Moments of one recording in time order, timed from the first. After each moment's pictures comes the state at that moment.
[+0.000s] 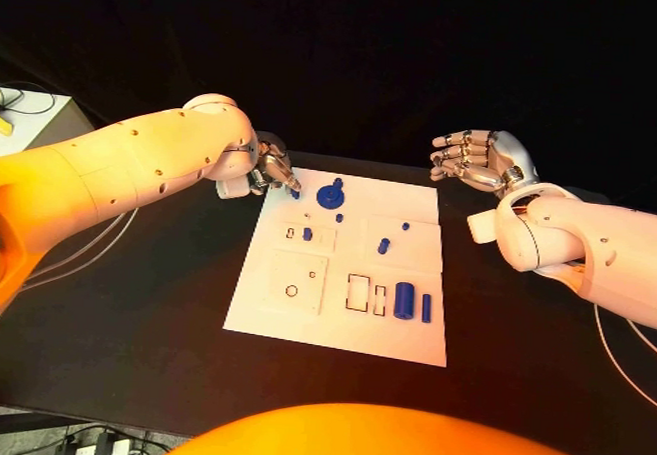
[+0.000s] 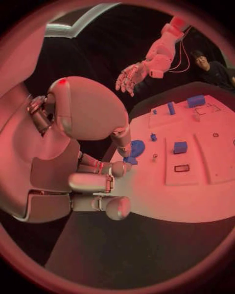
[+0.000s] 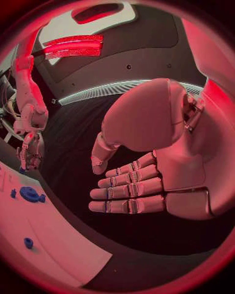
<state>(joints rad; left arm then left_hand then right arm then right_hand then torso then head) 1.35 -0.54 -0.04 0.99 -0.98 0.29 -0.42 1.15 -0.18 0.80 0.18 0.25 0.71 0.10 0.97 0.48 1.12 0.02 1.23 0.74 1.46 -0.03 1.49 1.31 0.15 1.19 0.07 1.27 0.95 1.23 -0.78 -0.13 1.34 -0.38 -0.55 0.40 1.27 -0.18 0.57 -0.06 0.56 0.78 0.20 0.37 0.15 0.99 0.16 0.29 0.06 1.12 0.10 0.15 0.43 0.17 1.04 0.19 0.14 0.42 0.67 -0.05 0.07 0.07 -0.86</state>
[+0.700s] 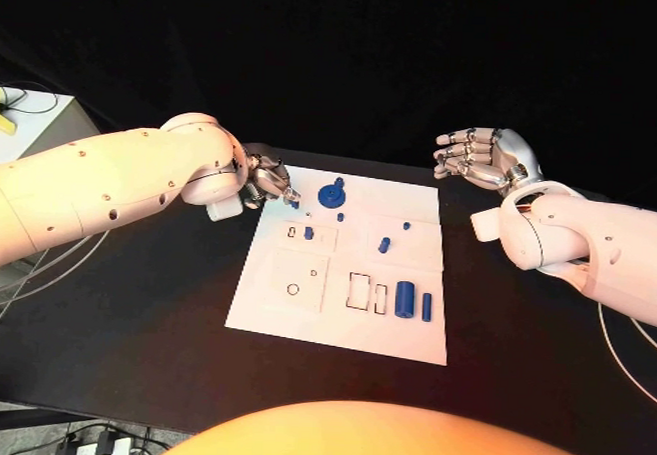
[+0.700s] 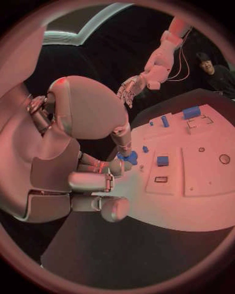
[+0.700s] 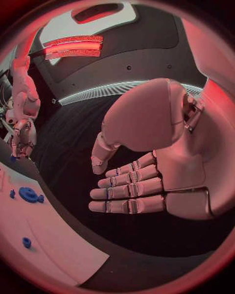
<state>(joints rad) 1.32 -0.72 -0.04 1.31 -0.94 0.13 -0.47 1.13 -0.19 0.80 0.18 0.28 0.73 0.09 0.96 0.58 1.16 0.01 1.24 0.78 1.47 -0.04 1.50 1.31 0.13 1.22 0.06 1.29 0.99 1.23 -0.79 -0.13 1.34 -0.38 -0.55 0.40 1.27 -0.18 0.57 -0.06 0.56 0.78 0.20 0.37 0.15 0.99 0.16 0.29 0.06 1.12 0.10 0.15 0.43 0.17 1.04 0.19 0.14 0.42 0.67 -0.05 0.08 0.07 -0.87</state>
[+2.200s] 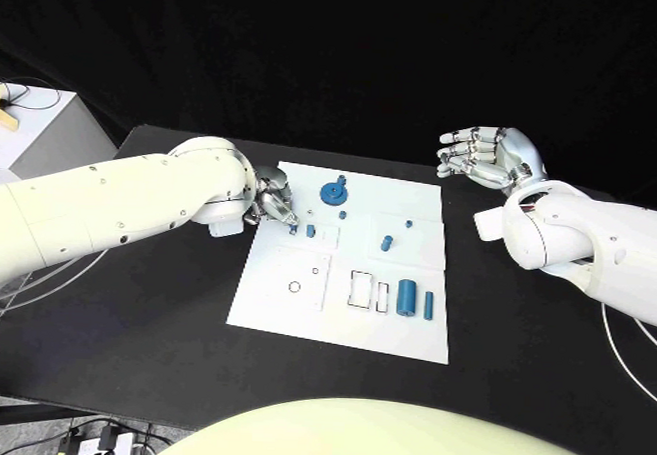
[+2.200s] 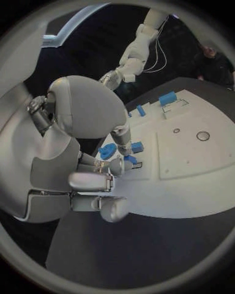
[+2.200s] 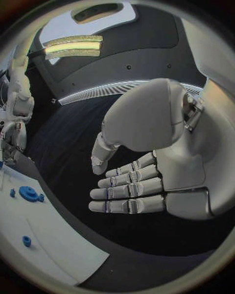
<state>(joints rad) 1.28 -0.72 -0.07 1.36 -1.10 0.18 -0.49 1.12 -0.20 0.80 0.18 0.27 0.74 0.09 0.96 0.57 1.16 0.01 1.24 0.77 1.46 -0.05 1.50 1.31 0.13 1.22 0.06 1.29 0.99 1.23 -0.79 -0.13 1.34 -0.38 -0.55 0.39 1.27 -0.18 0.57 -0.07 0.56 0.78 0.20 0.37 0.15 0.99 0.16 0.28 0.06 1.12 0.10 0.15 0.43 0.17 1.04 0.19 0.14 0.42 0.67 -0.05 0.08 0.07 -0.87</state>
